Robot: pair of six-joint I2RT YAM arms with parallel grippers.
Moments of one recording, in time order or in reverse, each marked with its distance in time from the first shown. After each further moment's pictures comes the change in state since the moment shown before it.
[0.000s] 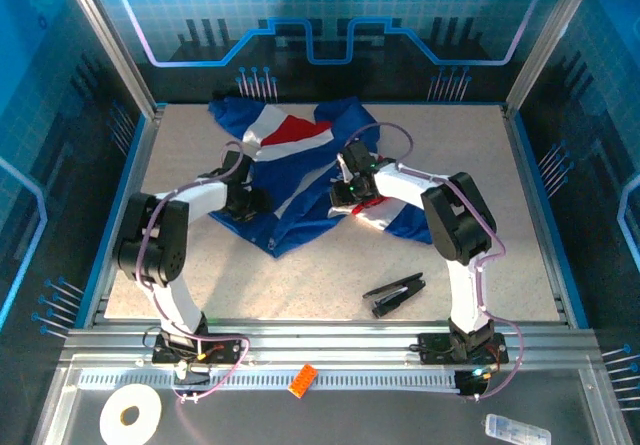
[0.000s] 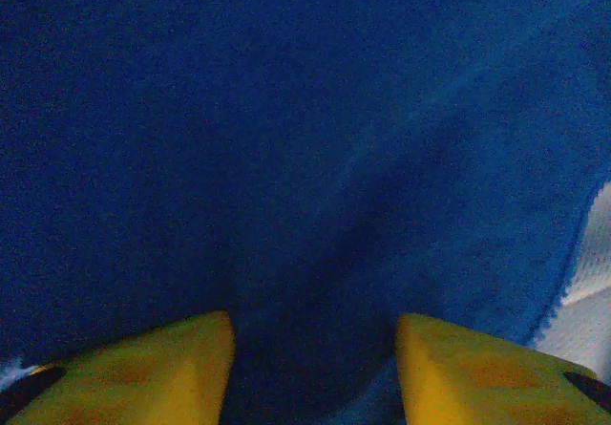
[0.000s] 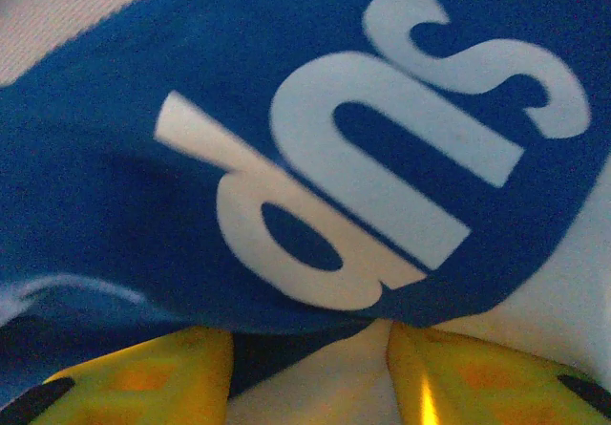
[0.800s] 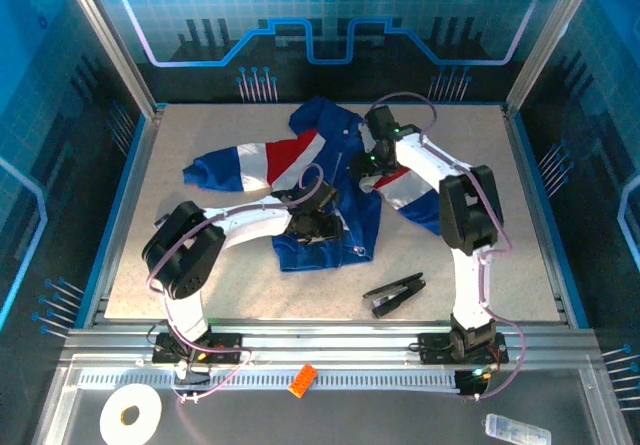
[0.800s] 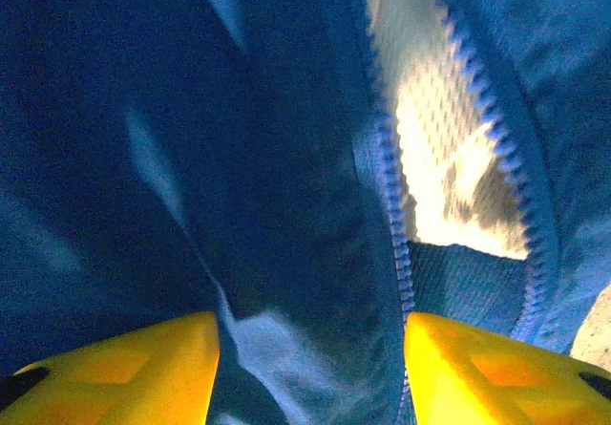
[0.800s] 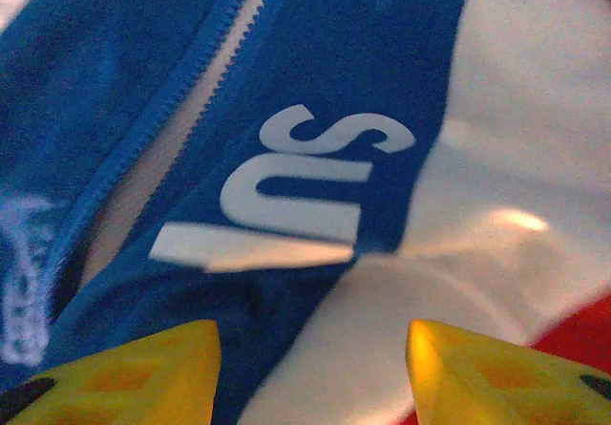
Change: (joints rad) left arm -0.529 0.042 0.149 -0.064 -0.092 -0.216; right arm -0.150 0.008 0.246 -0.241 -0.040 -0.130
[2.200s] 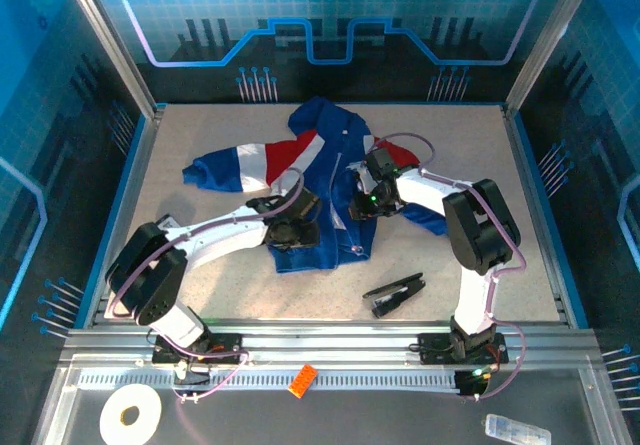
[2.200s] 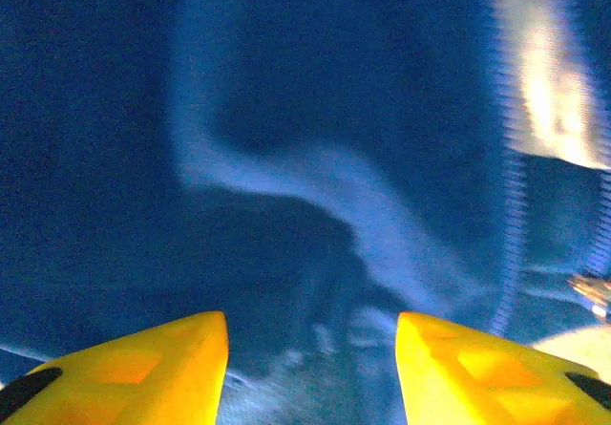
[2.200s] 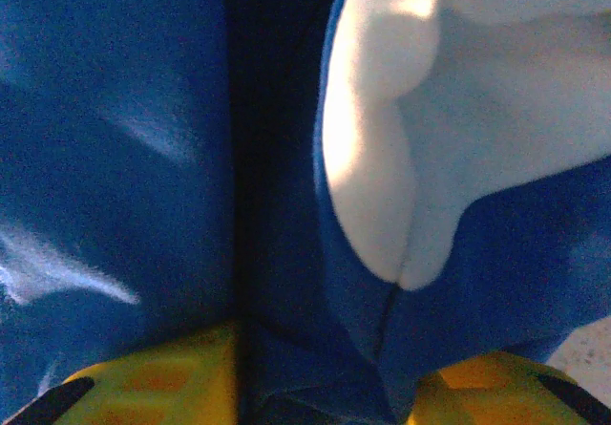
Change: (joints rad) left arm -0.029 -0.220 -0.126 -0.113 -0.151 0.038; right arm 0.076 -0.161 -0.446 0.176 -0.096 0.068
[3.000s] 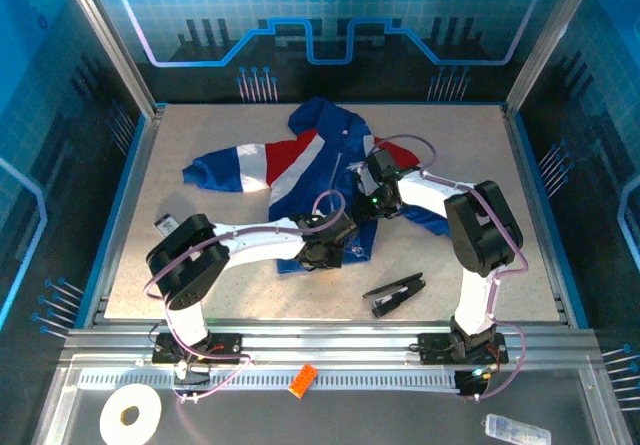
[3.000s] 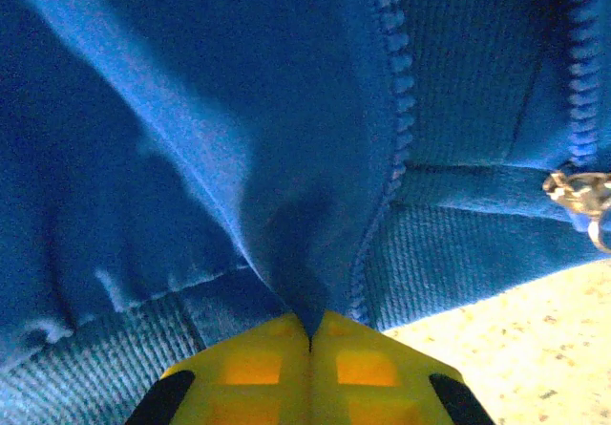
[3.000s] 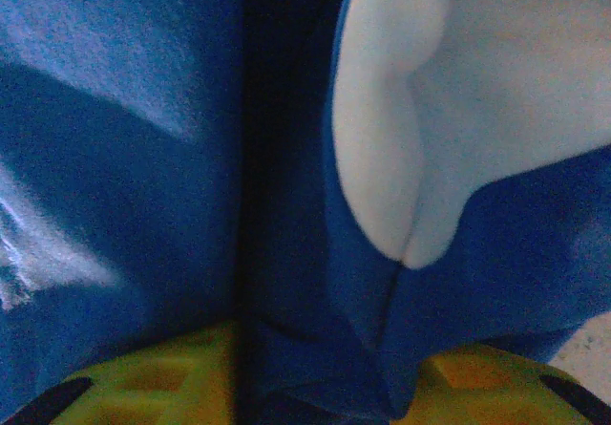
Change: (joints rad) left arm -0.182 0.189 0.074 0.006 -0.014 -0.072; right arm -0.001 -0.019 -0.031 0.019 0.000 -0.018
